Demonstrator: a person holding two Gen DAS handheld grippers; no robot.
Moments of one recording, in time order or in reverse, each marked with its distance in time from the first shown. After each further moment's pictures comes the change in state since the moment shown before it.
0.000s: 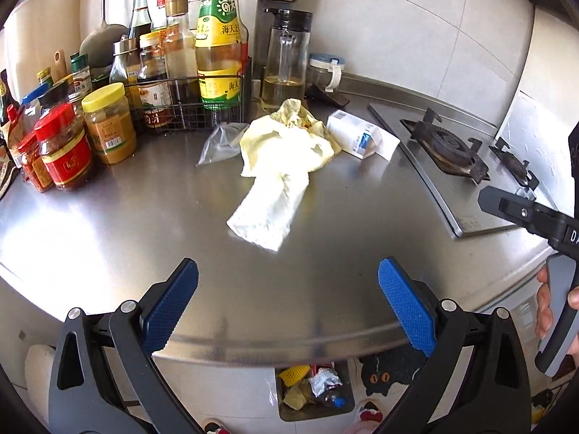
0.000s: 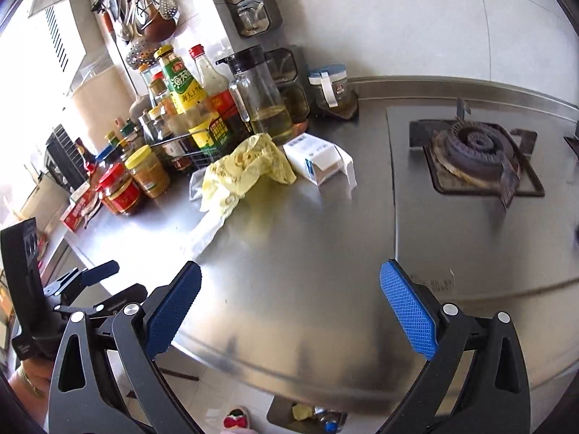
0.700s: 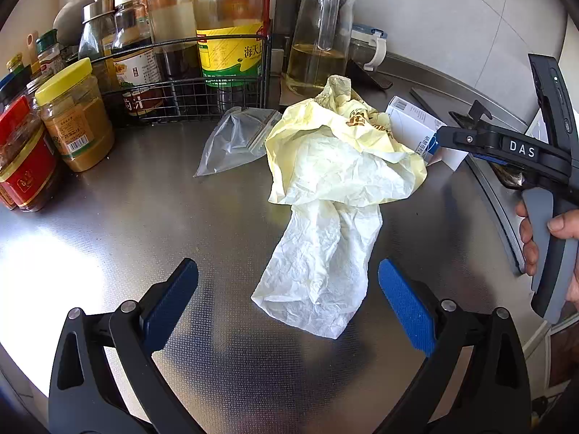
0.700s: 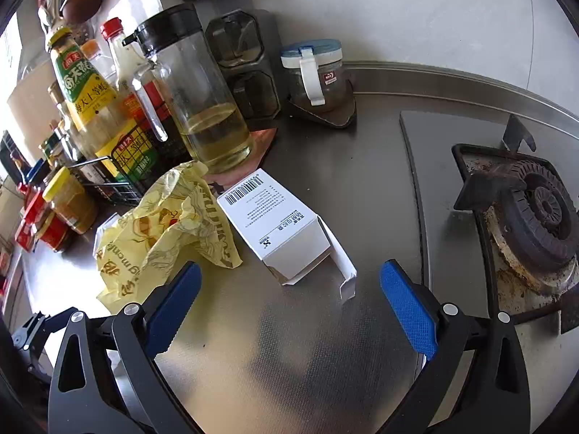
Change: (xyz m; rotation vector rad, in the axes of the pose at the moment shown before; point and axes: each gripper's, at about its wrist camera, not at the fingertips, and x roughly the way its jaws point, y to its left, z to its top) left arm 0.099 0.036 0.037 -0.018 0.104 0.028; right arm 0.148 -0.035 0.082 -0.018 0.097 -0.104
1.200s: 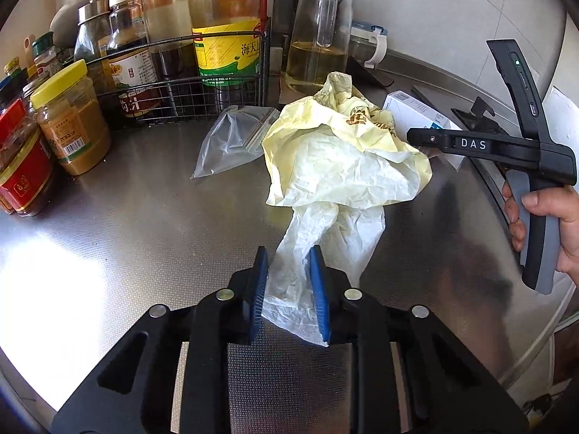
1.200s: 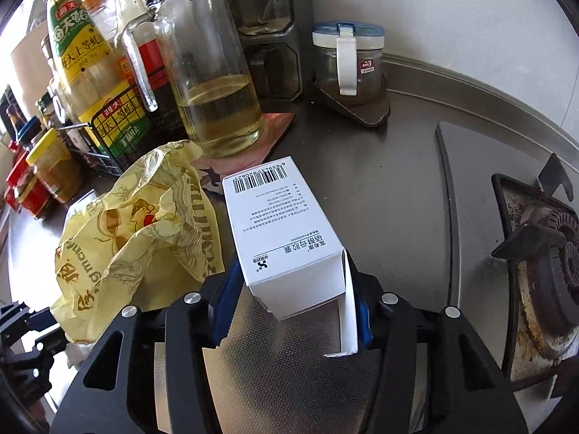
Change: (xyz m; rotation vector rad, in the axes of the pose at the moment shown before) left arm 0.002 -0.002 0.001 0.011 -0.003 0.005; right arm 0.037 0.013 0.013 -0.154 0.060 -0.002
